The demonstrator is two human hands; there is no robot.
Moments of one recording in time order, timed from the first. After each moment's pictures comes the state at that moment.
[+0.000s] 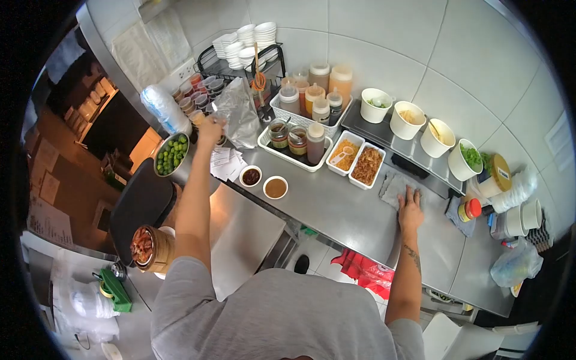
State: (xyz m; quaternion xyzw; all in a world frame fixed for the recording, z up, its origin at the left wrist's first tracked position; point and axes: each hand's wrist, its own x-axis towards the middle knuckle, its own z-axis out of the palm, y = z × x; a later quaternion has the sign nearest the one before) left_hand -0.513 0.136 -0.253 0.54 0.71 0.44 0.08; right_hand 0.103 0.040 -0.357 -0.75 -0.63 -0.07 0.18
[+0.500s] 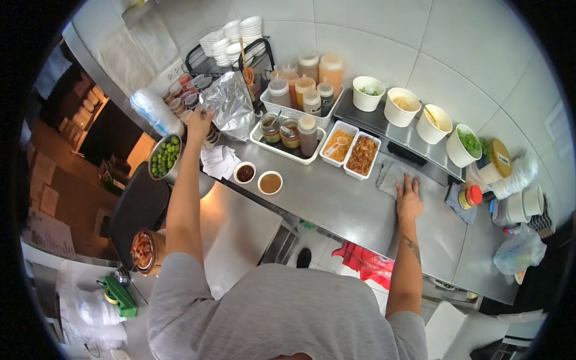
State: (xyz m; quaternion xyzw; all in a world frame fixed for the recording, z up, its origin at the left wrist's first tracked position) left_hand -0.511 0.133 -0.229 0.60 0.70 0.40 -0.07; right_hand 0.090 0.035 -0.343 -0.78 -0.60 -0.06 0.16
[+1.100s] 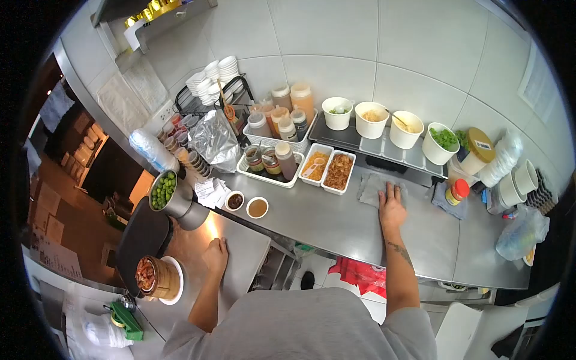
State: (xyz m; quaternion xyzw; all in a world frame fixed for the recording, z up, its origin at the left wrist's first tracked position) left_hand -0.399 -0.129 -0.335 0.57 0.79 0.20 -0.07; right_hand 0.087 0.028 -0.339 -0.78 -0.58 -0.09 0.23
